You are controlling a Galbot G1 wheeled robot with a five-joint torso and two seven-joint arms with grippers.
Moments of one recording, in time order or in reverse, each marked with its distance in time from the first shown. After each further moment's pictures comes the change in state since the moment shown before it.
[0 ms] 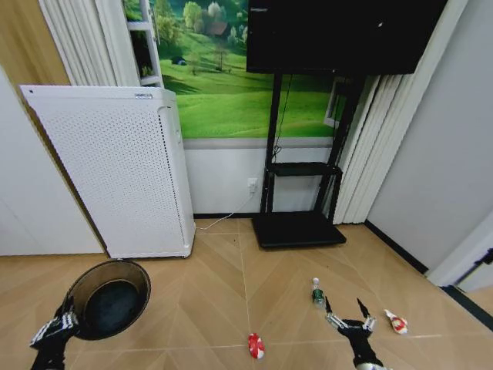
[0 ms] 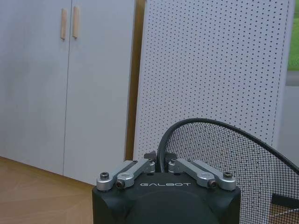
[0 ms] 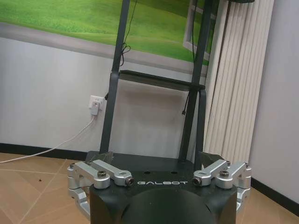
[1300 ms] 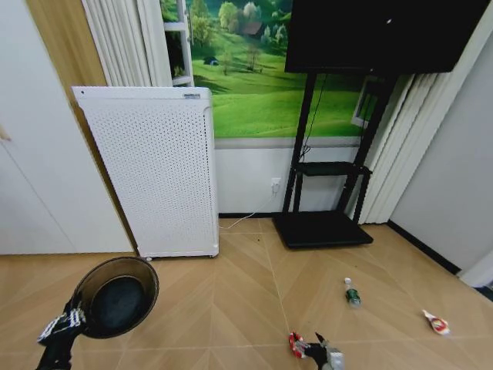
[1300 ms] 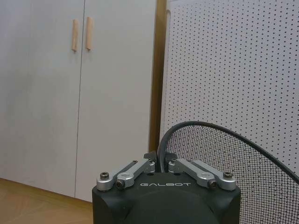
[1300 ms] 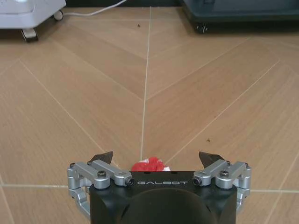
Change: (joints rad) left arm 0.063 -0.025 0.015 -0.092 0.017 -0.036 0.029; right arm 0.287 -0.085 -0.227 -0.519 0.064 -0.443 -0.117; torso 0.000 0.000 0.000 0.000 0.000
